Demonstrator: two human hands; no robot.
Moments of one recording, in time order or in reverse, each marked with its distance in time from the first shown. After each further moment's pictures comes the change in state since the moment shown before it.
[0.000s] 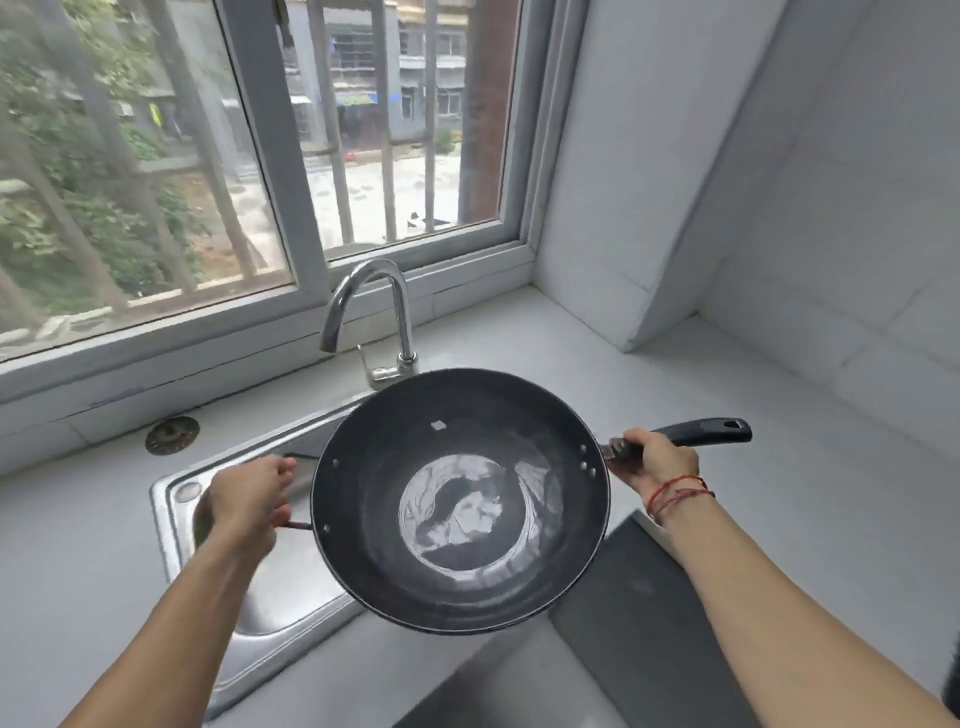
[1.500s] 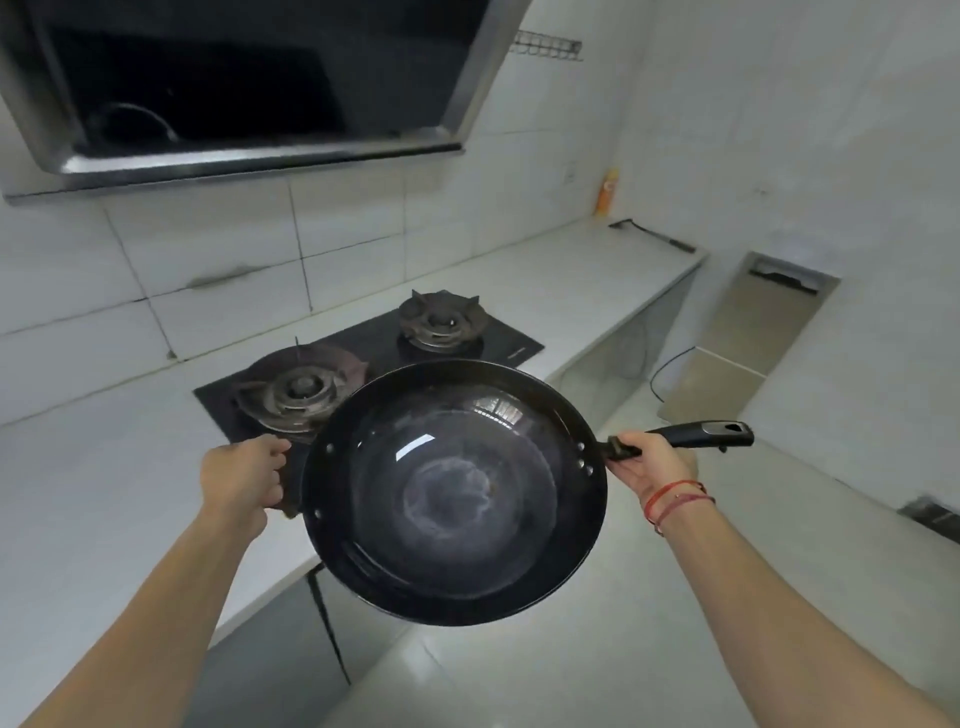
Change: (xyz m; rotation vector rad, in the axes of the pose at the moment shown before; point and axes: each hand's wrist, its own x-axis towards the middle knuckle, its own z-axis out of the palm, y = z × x) left_hand -0.497 -0.193 0.384 0.720 -1.621 0.085; right_hand -0.378 0.040 -0.523 0.869 1.423 -0.568
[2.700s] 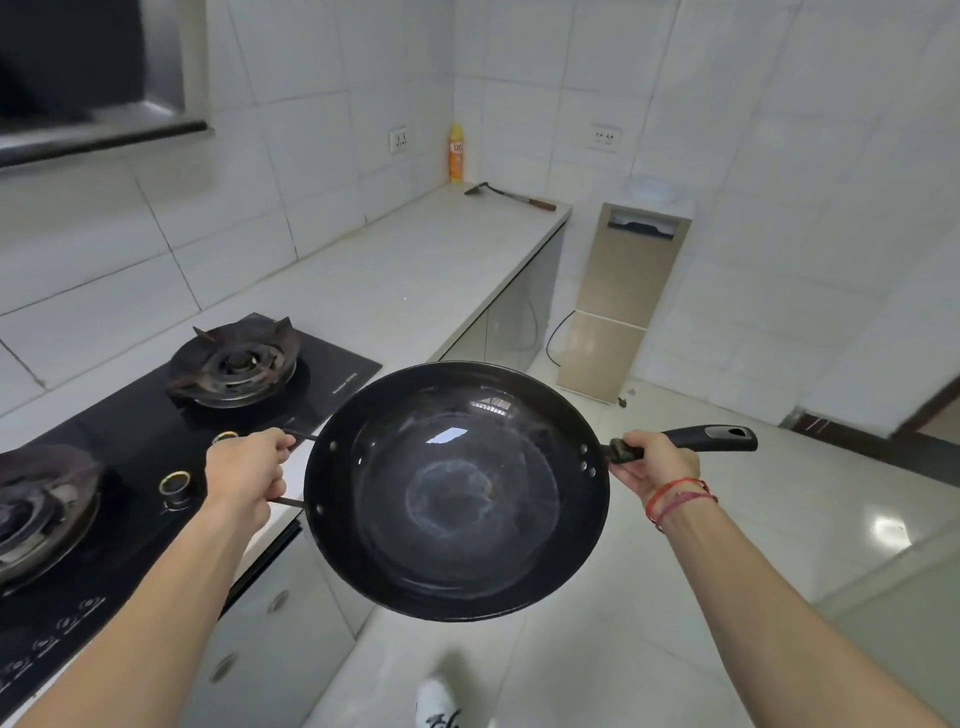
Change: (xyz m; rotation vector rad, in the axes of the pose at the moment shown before) left_hand 0.022 -0.031 0.368 0.183 -0.233 -0.006; right_hand 0.229 -0.121 -0.153 0.069 0.277 0.016
